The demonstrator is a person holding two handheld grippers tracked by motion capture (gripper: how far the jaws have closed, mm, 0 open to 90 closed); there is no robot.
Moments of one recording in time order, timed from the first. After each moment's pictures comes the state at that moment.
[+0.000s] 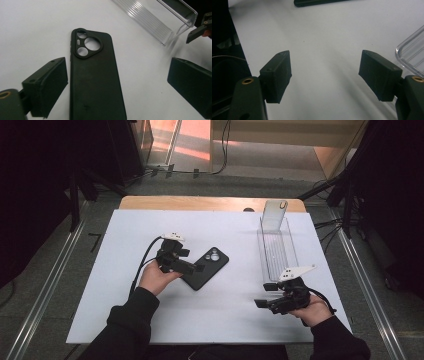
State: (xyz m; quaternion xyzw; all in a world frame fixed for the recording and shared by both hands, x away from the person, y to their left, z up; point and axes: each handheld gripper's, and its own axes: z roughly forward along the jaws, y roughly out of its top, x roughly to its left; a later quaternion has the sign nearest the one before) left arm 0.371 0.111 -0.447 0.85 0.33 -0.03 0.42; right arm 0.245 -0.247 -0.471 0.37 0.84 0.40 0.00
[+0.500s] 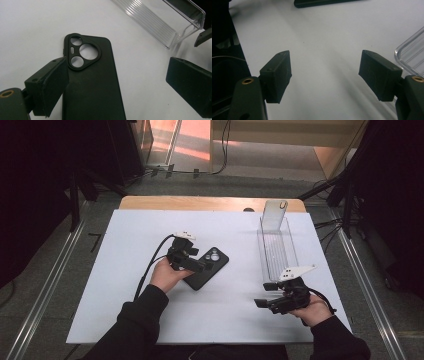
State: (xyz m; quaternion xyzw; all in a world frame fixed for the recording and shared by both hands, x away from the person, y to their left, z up) left arm 0.382 0.088 -0.461 0.85 0.33 -0.03 0.41; right arm 0.245 -0.247 -0.471 0.36 0.84 0.40 0.01
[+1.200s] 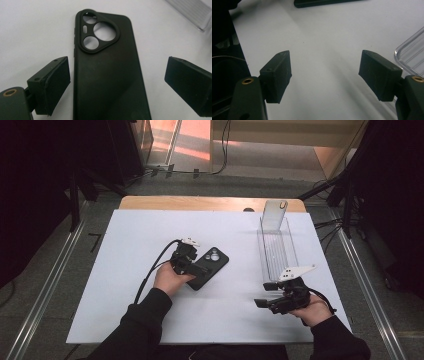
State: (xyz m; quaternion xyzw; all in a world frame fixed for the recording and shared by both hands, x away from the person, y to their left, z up) left arm 0.381 0.082 -0.487 0.87 0.34 0.01 0.35; right arm 0.245 -0.247 -0.470 0.36 0.84 0.40 0.01
